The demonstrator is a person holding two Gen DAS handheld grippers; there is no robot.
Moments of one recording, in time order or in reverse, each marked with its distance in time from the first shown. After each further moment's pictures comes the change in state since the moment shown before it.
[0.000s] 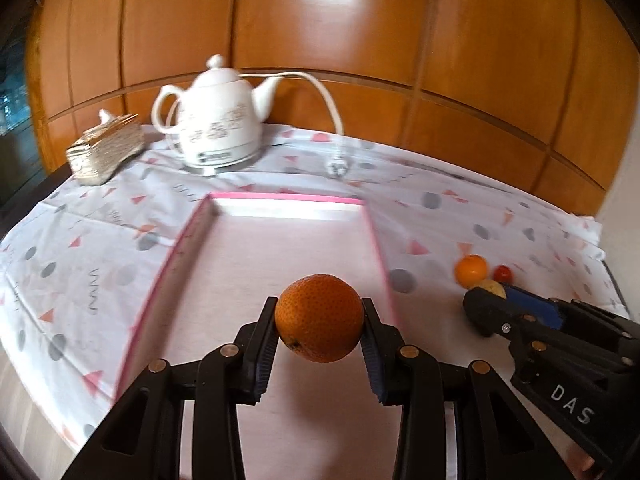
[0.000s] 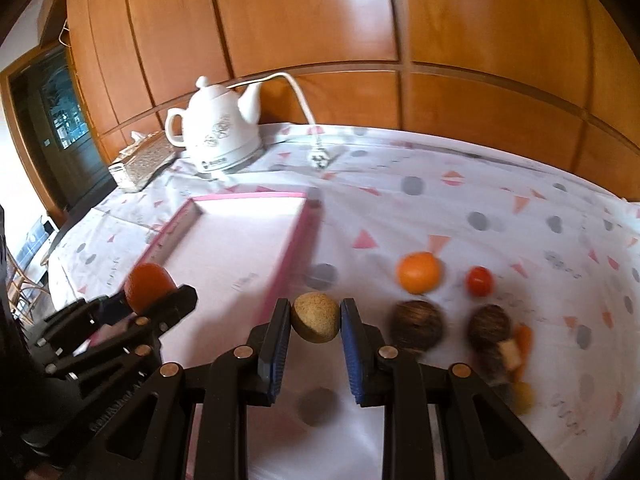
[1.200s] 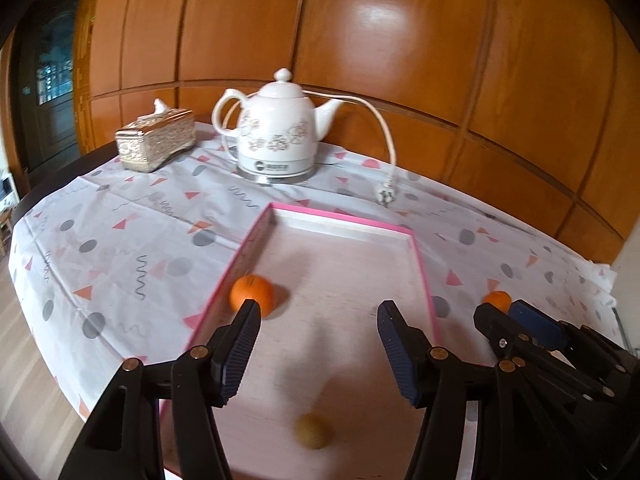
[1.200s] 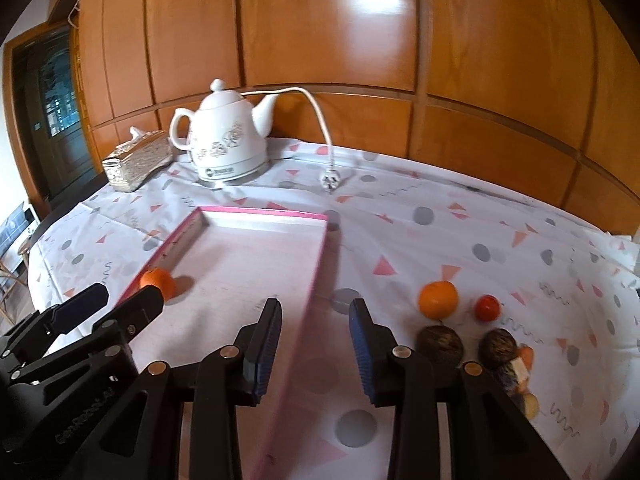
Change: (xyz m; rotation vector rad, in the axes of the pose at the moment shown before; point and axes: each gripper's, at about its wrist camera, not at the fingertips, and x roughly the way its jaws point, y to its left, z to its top) left arm -0.027 0.028 -0.001 -0.126 -0.065 0.064; right arm -0.001 0.038 0.002 -0.061 -0.060 -0.117
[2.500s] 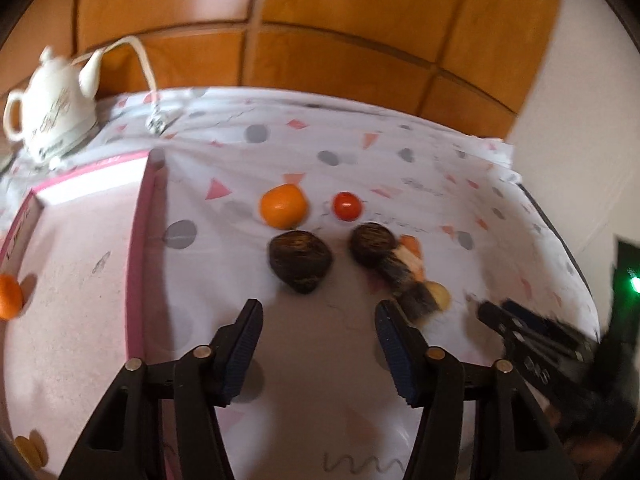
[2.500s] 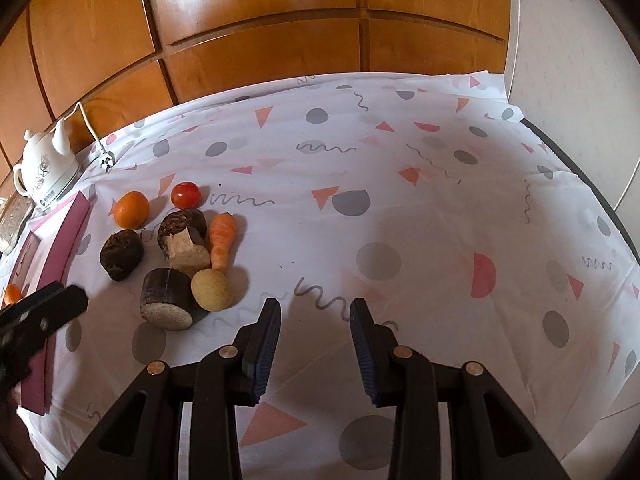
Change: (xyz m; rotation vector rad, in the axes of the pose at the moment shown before) left arm 0.050 -0.171 -0.044 0.285 0.282 -0.386; right arm -0.039 -0.218 -0.111 0.410 0.153 -0.287
